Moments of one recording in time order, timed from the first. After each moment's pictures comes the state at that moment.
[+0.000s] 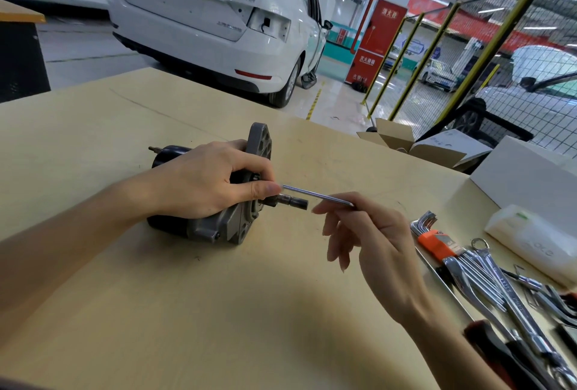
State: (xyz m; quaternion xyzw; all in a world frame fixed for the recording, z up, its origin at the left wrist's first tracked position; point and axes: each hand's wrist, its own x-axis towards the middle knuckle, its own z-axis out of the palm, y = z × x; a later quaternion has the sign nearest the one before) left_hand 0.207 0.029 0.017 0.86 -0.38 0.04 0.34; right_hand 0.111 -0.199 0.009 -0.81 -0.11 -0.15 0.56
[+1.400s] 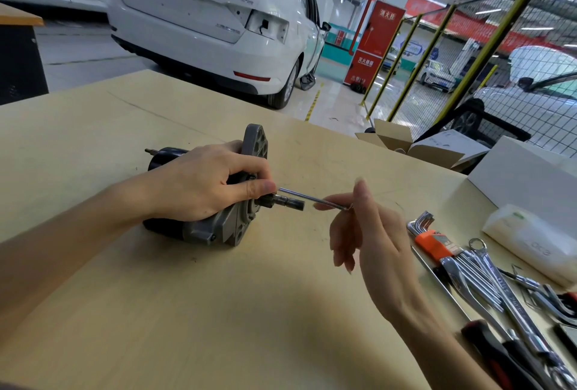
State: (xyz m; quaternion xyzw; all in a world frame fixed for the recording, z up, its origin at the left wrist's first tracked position) left_hand 0.207 0.030 0.017 0.86 -0.39 0.05 0.32; right_hand 0.110 -0.193 0.009 -0.79 -0.07 -0.18 0.58
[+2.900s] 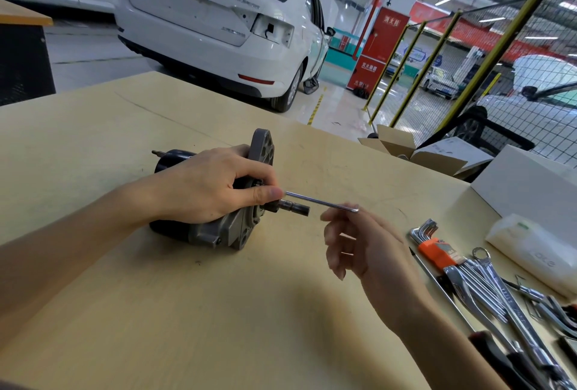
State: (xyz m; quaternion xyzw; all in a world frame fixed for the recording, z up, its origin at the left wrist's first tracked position) left_hand 0.206 0.029 0.018 0.86 -0.38 0.04 0.34; right_hand 0.120 -0.200 0.006 -0.72 0.02 -0.03 0.69
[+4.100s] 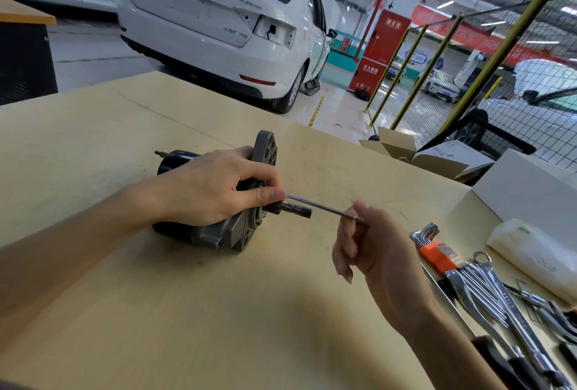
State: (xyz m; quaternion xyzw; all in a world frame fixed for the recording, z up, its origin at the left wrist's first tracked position) left_hand 0.204 0.027 0.019 0.86 -0.39 0.05 0.32; right_hand 0.116 -0.201 0.014 -0.72 -0.06 -0.03 0.69
